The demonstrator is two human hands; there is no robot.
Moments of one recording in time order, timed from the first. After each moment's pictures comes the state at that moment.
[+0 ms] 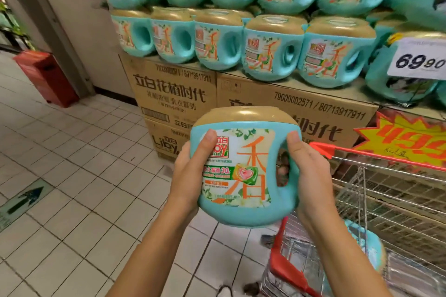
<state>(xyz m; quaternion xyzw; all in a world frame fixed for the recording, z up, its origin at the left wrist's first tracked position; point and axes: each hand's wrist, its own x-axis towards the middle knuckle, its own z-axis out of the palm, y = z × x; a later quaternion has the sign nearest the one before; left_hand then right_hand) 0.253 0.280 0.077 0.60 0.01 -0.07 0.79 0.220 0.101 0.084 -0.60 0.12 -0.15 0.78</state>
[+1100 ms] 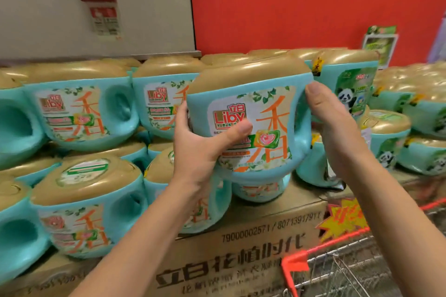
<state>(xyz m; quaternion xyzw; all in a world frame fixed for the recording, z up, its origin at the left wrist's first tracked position) 0.597 0.093 0.236 0.49 -0.38 -0.09 0.78 0.452 -0.045 0.266 -0.70 0.12 -0.46 0.53</state>
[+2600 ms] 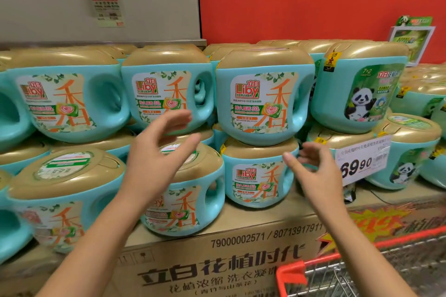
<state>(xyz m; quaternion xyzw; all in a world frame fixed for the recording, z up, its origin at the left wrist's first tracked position) 0.636 0.107 0.214 0.69 -0.42 0.10 0.58 0.475 -0.115 0.145 -0.73 0.28 -0.47 0.41</state>
